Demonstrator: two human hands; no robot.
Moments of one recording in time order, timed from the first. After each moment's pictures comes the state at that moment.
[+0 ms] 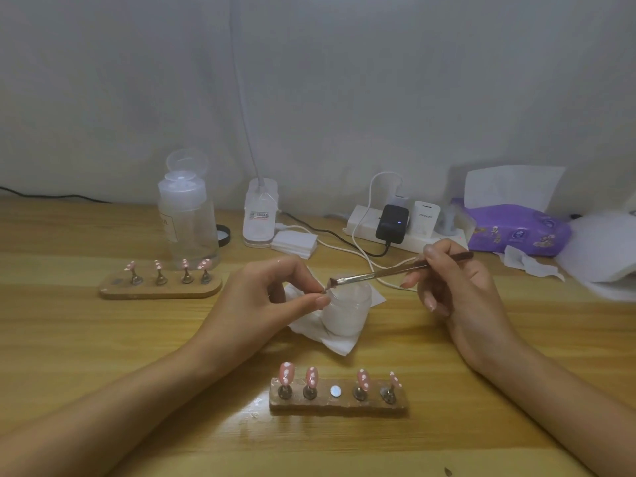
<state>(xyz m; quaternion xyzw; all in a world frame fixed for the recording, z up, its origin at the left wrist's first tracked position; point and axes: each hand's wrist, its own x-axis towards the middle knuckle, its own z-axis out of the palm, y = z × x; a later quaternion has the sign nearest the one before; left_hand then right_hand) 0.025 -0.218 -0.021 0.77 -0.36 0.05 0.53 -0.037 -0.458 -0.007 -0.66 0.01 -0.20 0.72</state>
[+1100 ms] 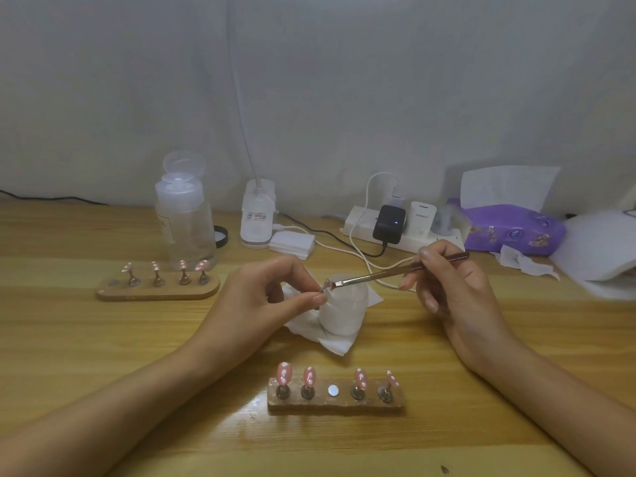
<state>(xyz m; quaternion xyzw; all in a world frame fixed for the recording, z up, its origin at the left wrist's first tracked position) 0.025 -0.219 -0.021 0.77 -0.35 0.05 0.53 -0.038 -0.458 -0.007 -0.67 0.01 -0.20 0.72</state>
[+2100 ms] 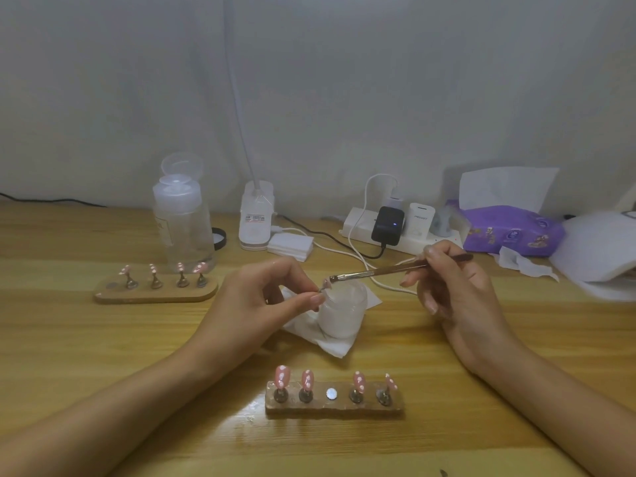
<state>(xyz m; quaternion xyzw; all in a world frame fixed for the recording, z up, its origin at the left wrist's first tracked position) 0.026 -0.218 -0.022 0.77 -0.33 0.03 0.54 -0.037 -0.460 -0.007 -0.65 0.01 -0.21 0.73</state>
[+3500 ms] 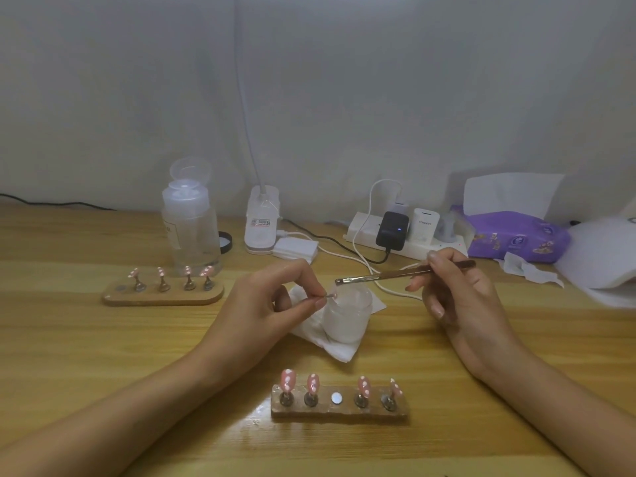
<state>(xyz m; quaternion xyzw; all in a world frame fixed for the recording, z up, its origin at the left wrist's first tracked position) 0.024 -0.217 -0.023 0.77 -0.37 0.08 0.51 -0.038 -0.460 -0.007 -0.65 0.03 -0.20 0.73</state>
